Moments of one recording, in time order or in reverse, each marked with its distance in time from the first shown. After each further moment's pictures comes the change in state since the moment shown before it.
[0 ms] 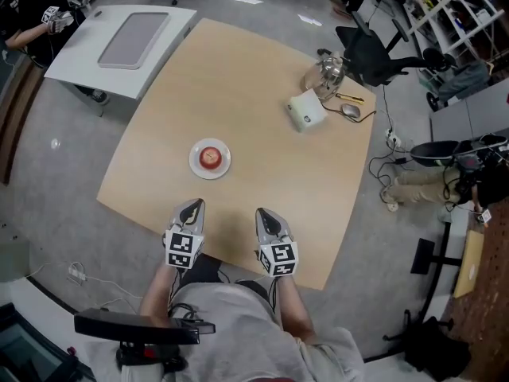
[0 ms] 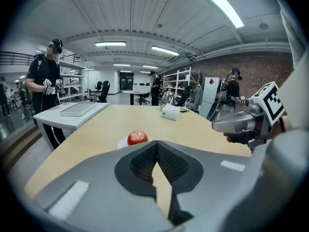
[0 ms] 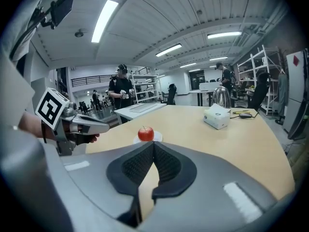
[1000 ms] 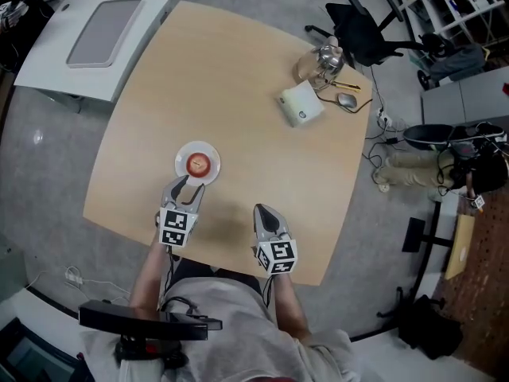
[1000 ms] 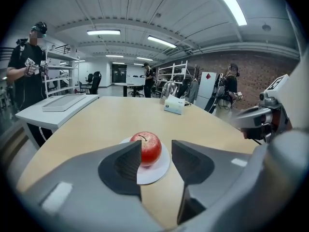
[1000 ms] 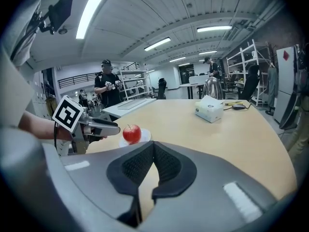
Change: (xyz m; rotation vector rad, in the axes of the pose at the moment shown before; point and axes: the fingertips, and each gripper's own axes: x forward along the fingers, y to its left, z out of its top) left arm 0.106 0.047 -0.005 0.012 0.089 -0.103; right arm 0.040 -0.035 -0.005 0.093 0.064 -0.101
